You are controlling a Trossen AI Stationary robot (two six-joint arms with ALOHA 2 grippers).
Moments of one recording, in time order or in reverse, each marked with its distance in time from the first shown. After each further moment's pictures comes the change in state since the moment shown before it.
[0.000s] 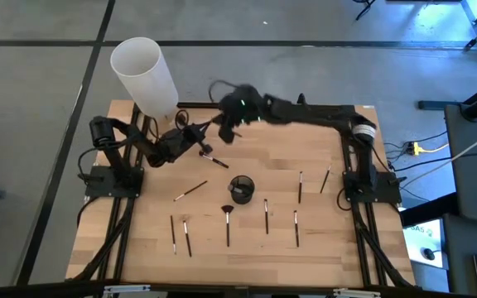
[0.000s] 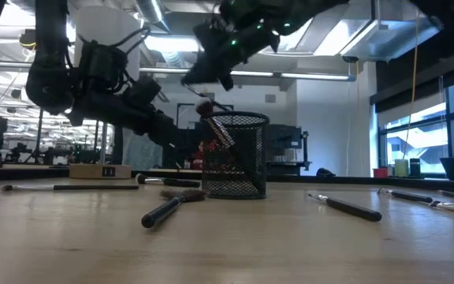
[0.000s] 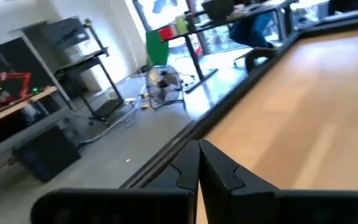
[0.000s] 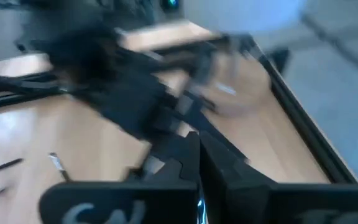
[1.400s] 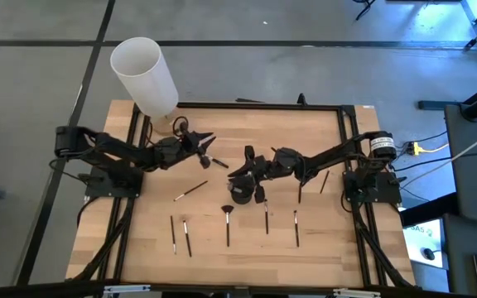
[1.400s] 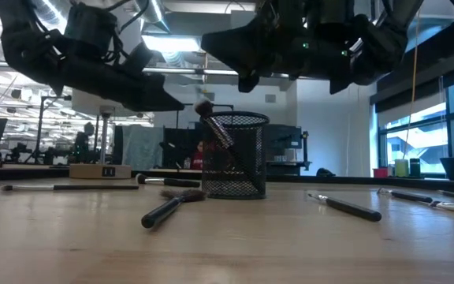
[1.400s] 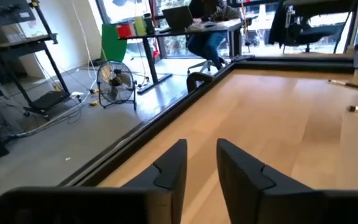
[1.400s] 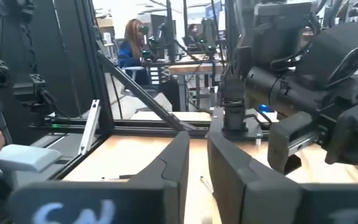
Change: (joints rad) left arm -0.197 -0.356 0.003 -0.404 0.007 -0.231; right arm 0.314 -0.157 -0.849 1.213 -0.040 0.082
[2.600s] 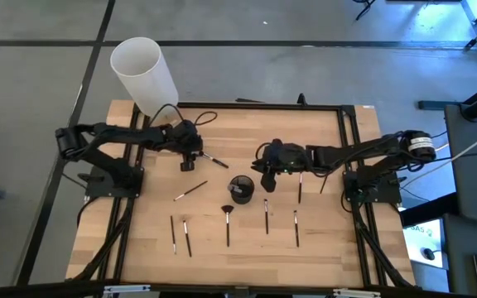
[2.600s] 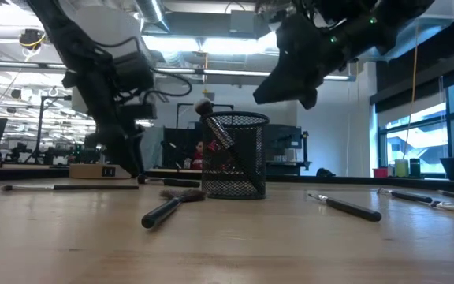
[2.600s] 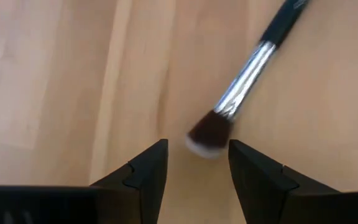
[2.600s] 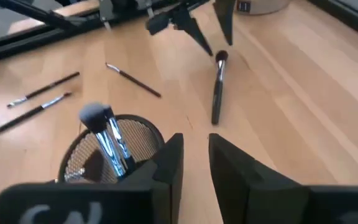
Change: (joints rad) left arm 0.297 0.040 0.251 -1.100 0.455 0.339; right arm -0.008 -0.363 -0.001 -0.970 0.346 0.208
